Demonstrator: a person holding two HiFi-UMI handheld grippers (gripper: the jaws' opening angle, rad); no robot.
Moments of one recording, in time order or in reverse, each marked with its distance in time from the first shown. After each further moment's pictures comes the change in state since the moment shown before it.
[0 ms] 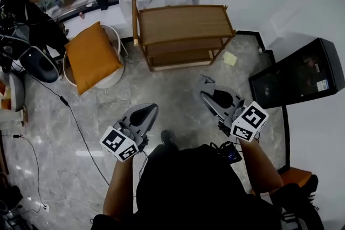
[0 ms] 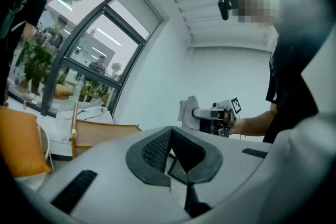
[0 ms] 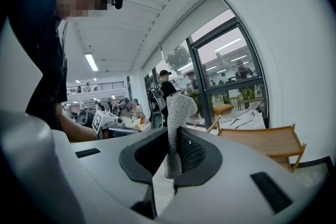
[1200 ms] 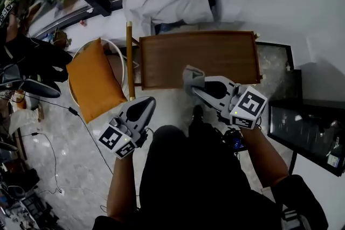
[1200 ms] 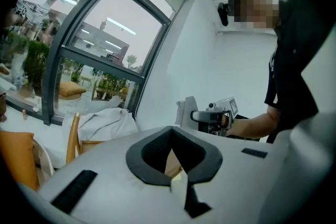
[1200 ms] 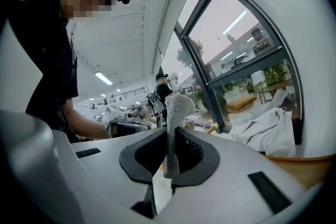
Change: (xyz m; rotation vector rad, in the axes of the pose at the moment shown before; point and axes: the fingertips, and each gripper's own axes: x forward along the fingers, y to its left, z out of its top) left arm 0.257 0.272 0.086 -0.034 0.115 0.192; right arm 0.207 -0.332 0.053 0.104 0.024 0.330
